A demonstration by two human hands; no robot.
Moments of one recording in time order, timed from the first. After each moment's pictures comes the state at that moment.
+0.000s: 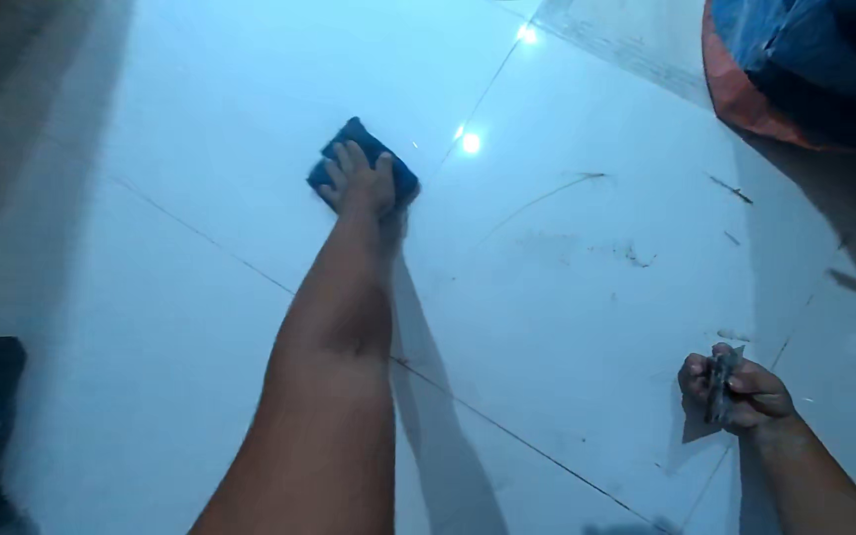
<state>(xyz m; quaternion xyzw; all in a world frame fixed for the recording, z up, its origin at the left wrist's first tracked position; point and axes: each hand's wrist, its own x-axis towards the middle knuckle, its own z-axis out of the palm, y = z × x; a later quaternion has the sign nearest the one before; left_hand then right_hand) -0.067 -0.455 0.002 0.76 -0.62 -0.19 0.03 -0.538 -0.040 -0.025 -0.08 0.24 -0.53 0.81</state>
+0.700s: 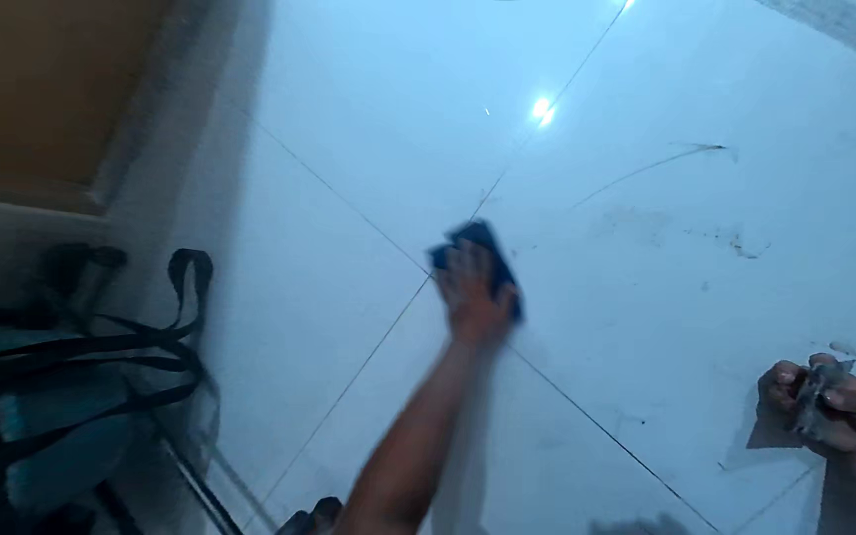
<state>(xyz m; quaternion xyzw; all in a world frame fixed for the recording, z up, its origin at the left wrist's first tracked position) -0.054 -0.182 -0.001 0.66 -0.74 -0.14 0.02 -0.537 -0.044 -0.024 -0.12 0.25 -0.48 0.83</state>
